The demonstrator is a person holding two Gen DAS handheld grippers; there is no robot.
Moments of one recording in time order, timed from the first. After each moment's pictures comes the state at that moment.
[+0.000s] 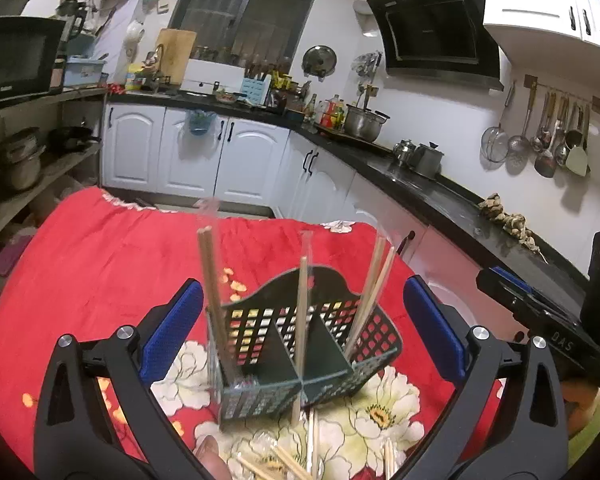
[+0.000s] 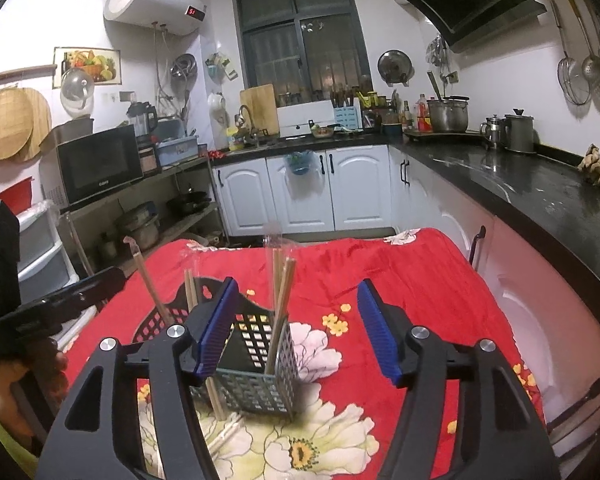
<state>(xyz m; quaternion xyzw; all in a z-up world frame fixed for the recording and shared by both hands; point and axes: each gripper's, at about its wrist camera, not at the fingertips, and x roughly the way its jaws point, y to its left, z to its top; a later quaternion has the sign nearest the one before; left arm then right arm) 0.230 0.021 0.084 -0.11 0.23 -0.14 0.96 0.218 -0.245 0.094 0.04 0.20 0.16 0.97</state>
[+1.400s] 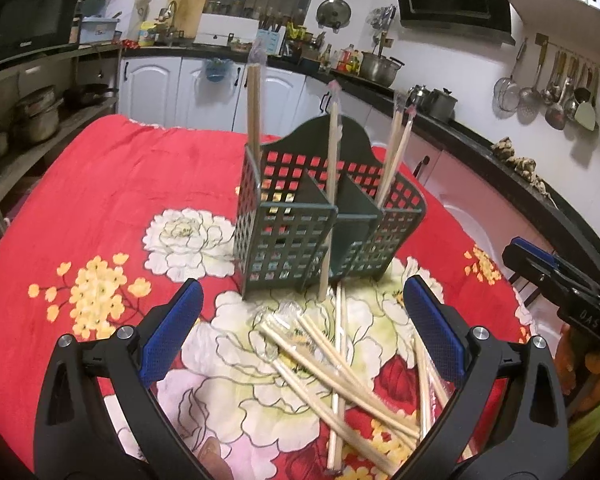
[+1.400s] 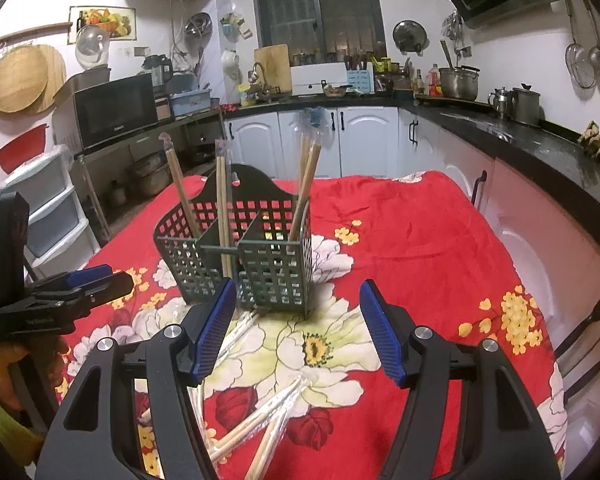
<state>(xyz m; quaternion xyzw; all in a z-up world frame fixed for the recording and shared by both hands) 0.164 0.027 0.008 -0.10 0.31 -0.12 0.94 0.150 -0.239 0.034 0.00 0.27 0.18 0.95</state>
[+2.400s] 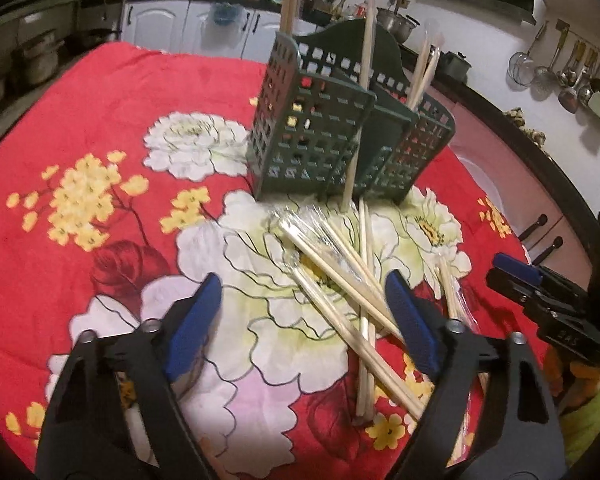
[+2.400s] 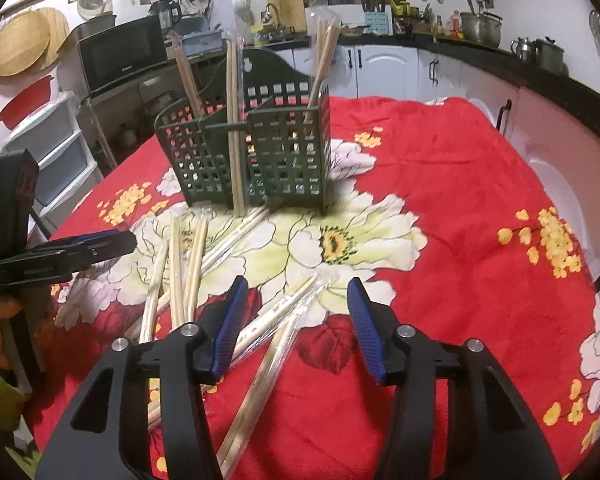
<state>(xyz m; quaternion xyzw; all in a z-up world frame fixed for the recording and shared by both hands) 0.155 0.038 -0.052 -0.12 0.40 -0.14 0.90 0.144 -0.232 -0.037 -0.01 0.37 0.21 0.90</state>
